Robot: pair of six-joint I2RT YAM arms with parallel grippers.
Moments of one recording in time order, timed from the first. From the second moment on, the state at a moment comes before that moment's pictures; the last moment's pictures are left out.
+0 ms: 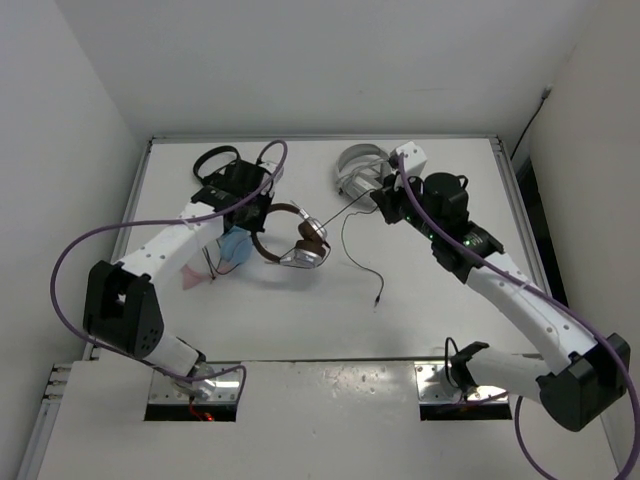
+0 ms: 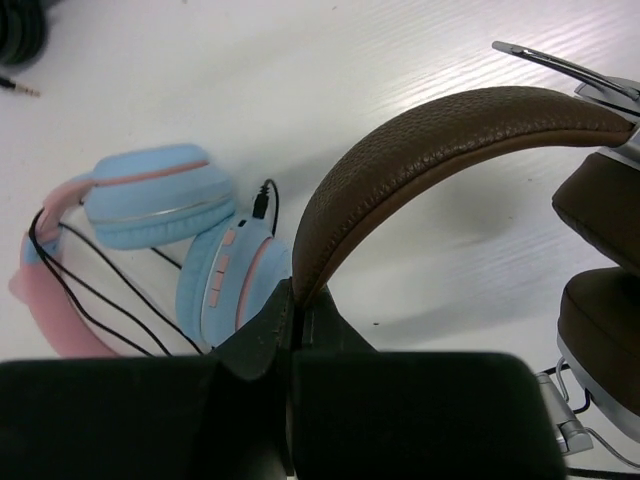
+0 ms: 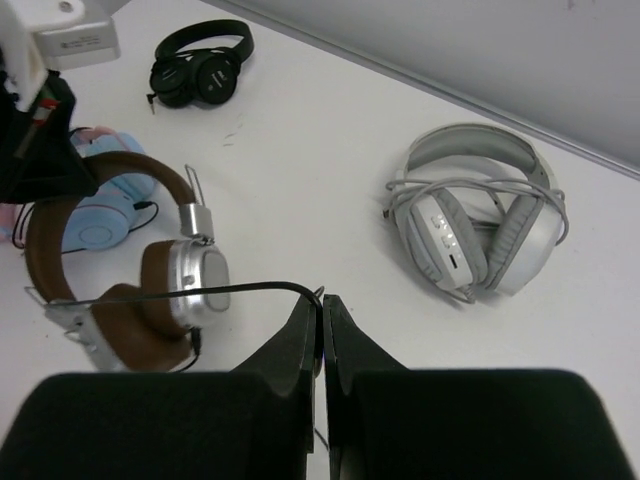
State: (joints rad) left arm -0.40 1.51 1.22 -0.63 -0.15 -0.02; right arm 0.50 1.12 0.94 -0.05 -0.05 0.00
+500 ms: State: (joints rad) left arm -0.41 1.41 1.20 -0.59 0.06 0.09; right arm 0.34 1.45 1.00 0.09 -0.20 0.06
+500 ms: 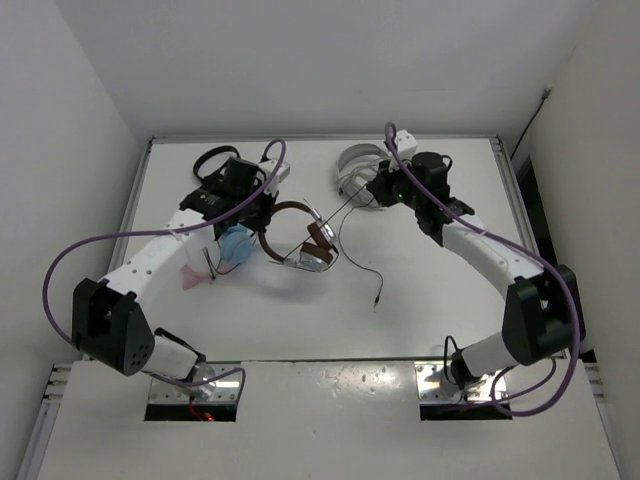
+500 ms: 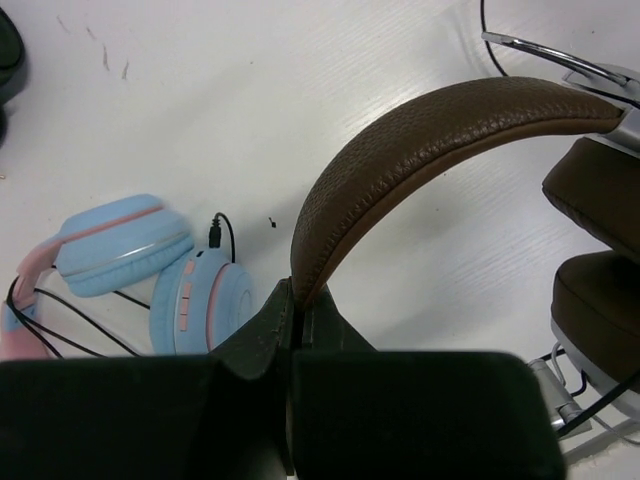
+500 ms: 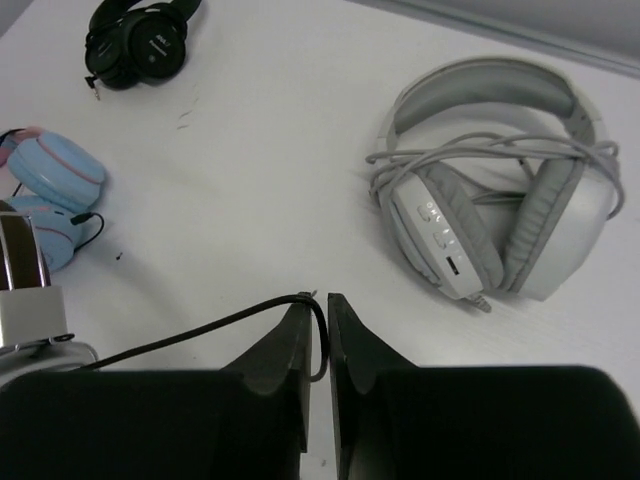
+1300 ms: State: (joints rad) left arm -0.22 1.61 1.38 -0.64 0.19 -0.01; right arm 0.30 1.37 0.89 0.04 -0.26 0.19
